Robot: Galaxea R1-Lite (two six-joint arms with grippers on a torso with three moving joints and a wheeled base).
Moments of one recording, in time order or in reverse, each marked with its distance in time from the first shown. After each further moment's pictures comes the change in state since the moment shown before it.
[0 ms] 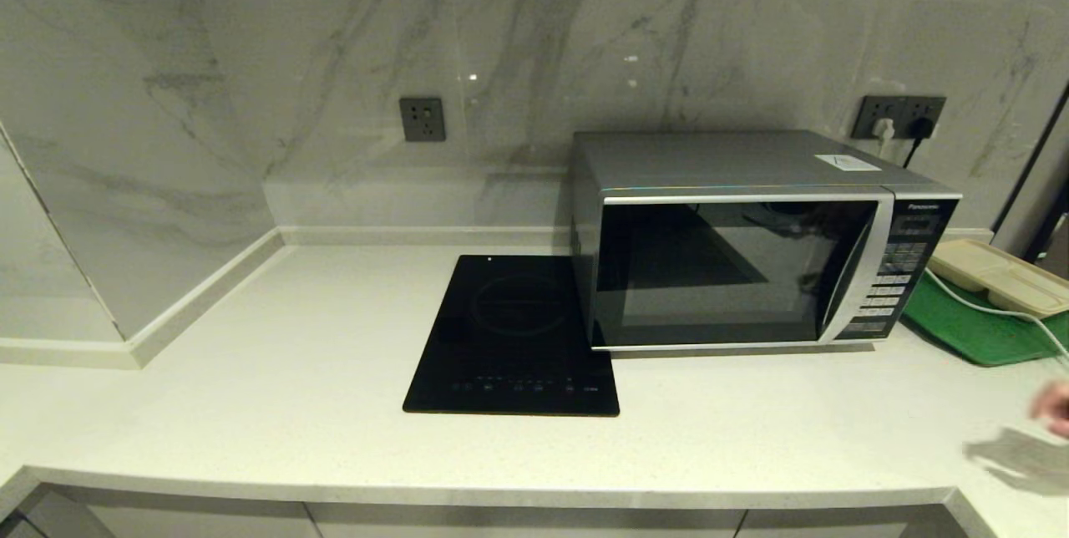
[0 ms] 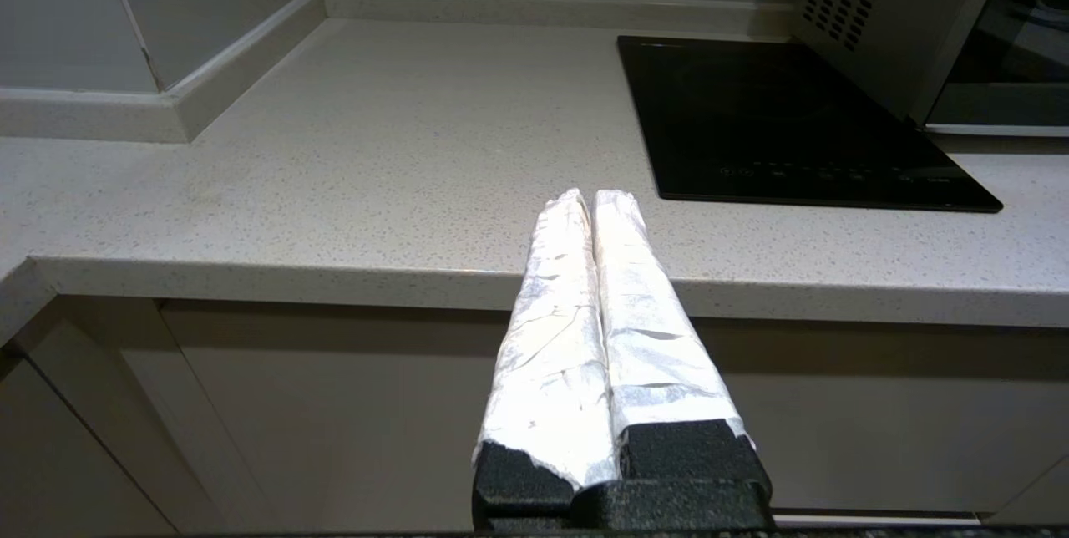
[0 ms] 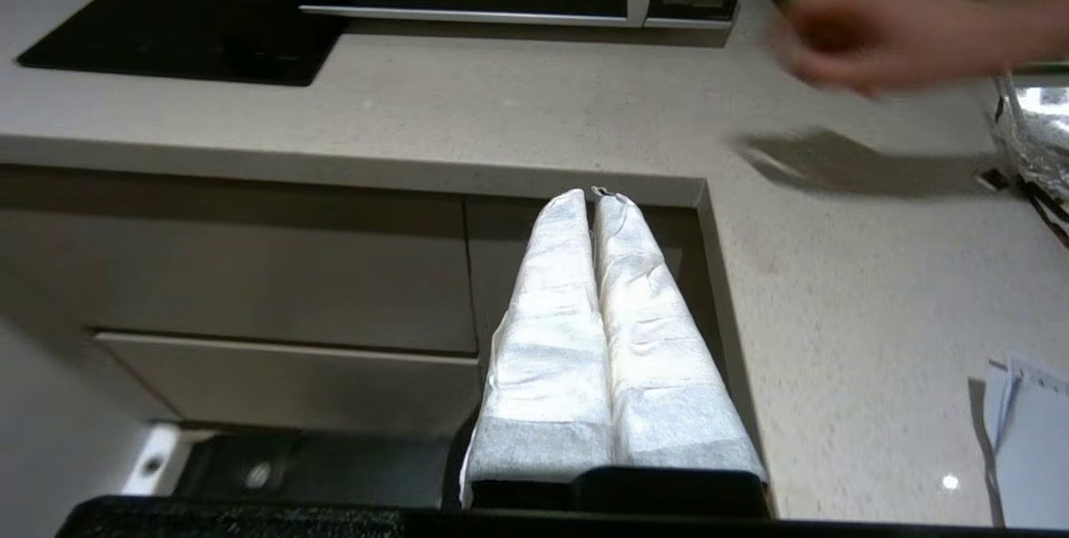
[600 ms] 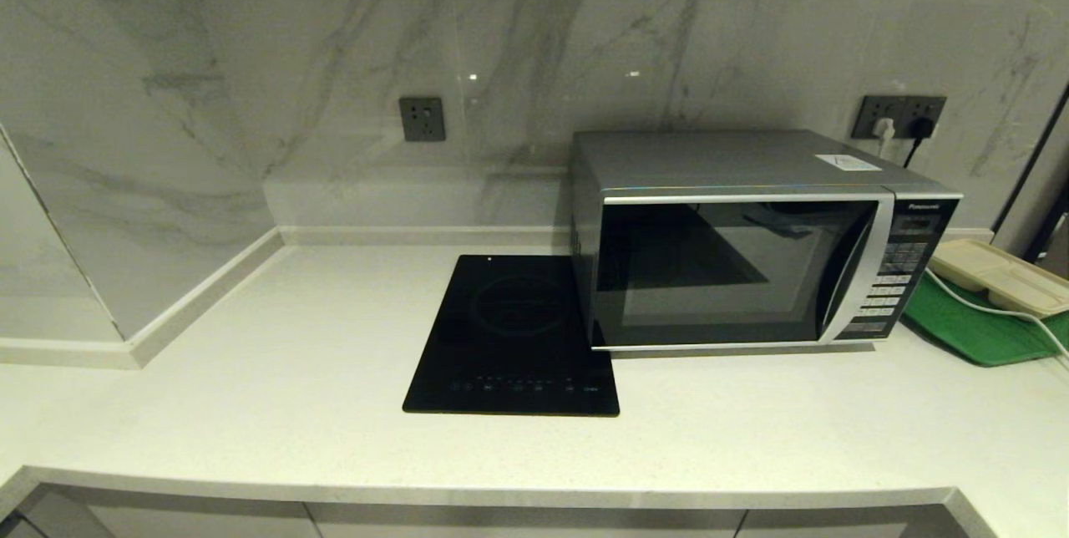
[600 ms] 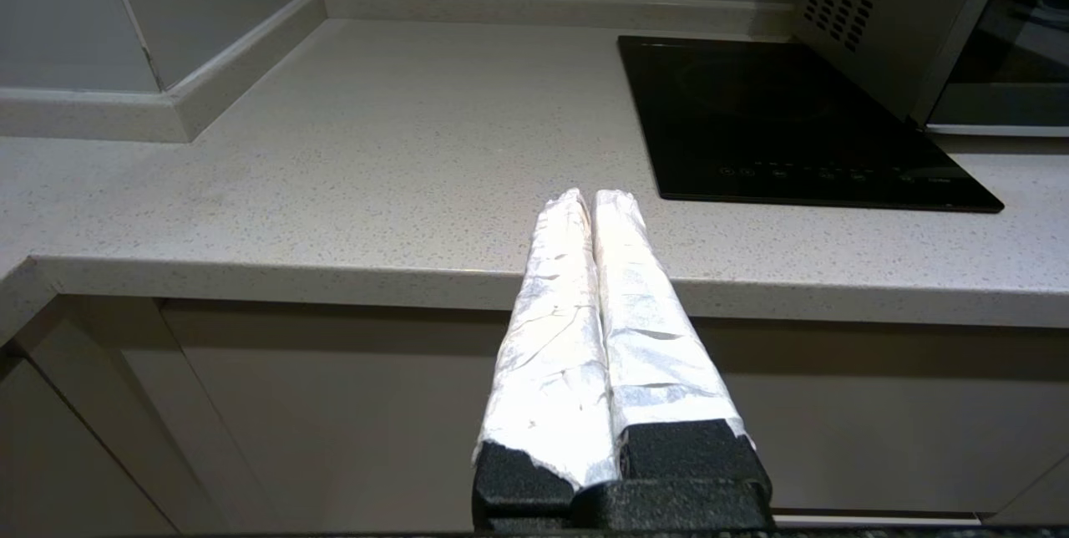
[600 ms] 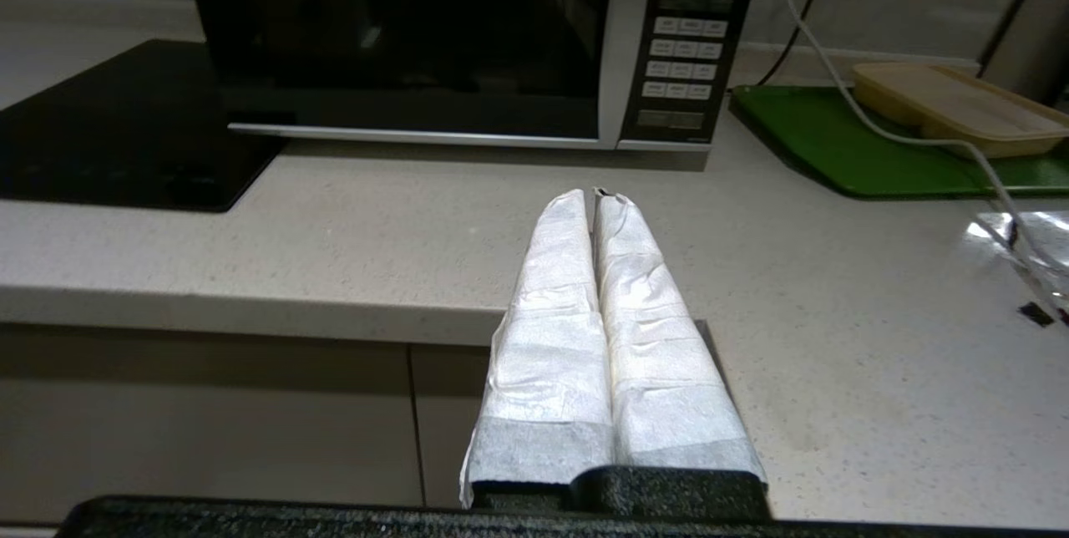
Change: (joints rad) left arm 0.000 0.000 0.000 0.000 0.000 0.000; right arm 0.000 -0.001 0.664 -0.878 -0.026 -0.037
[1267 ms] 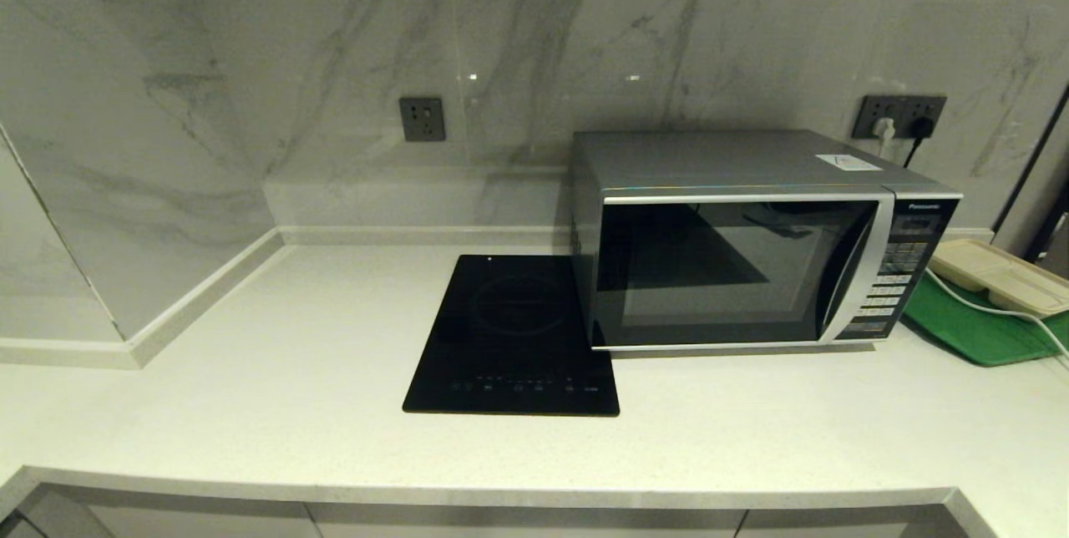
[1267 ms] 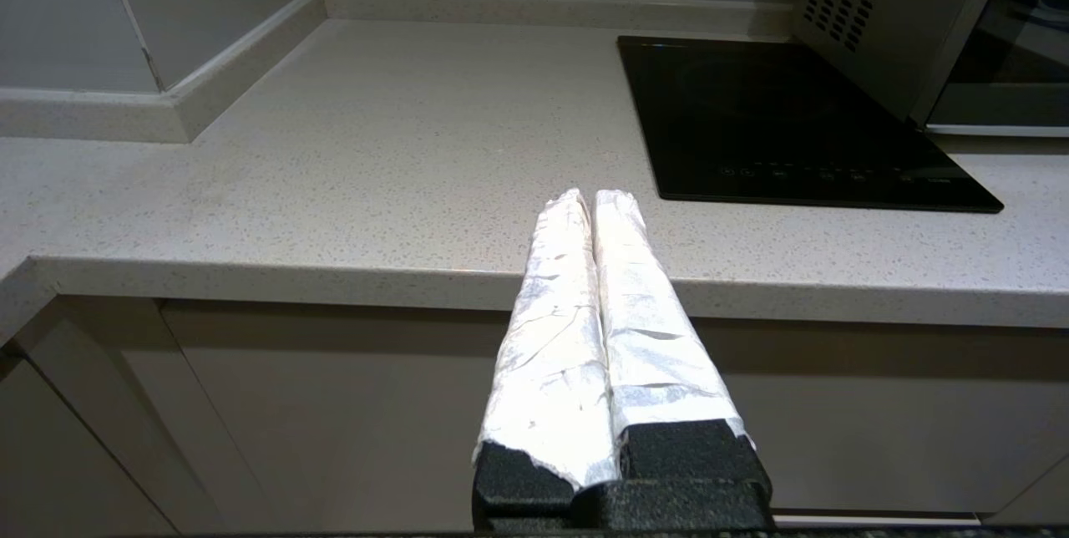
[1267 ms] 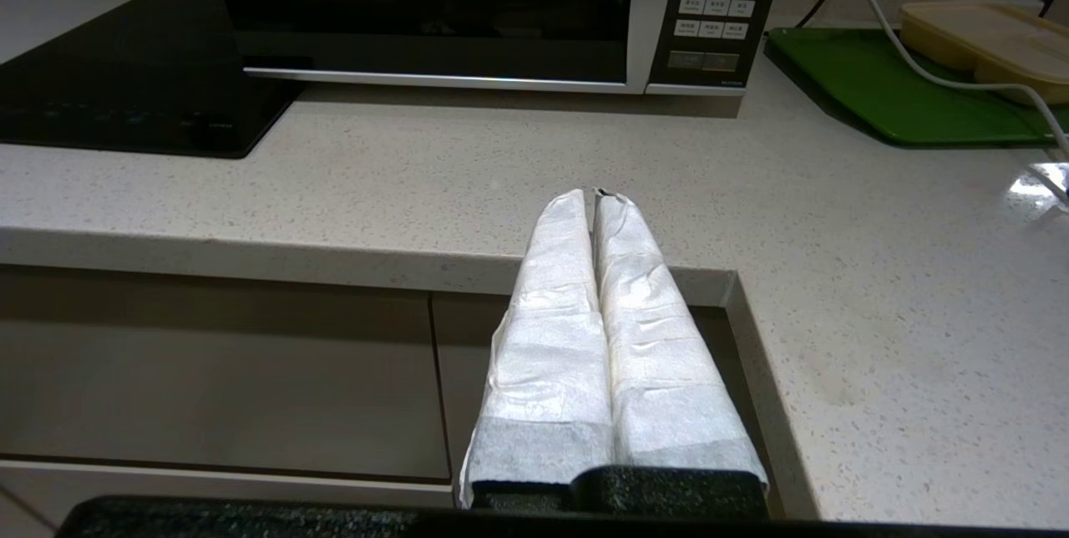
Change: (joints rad) left arm 0.000 0.000 0.000 0.000 0.000 0.000; right arm 0.000 0.000 0.009 0.061 0.019 0.027
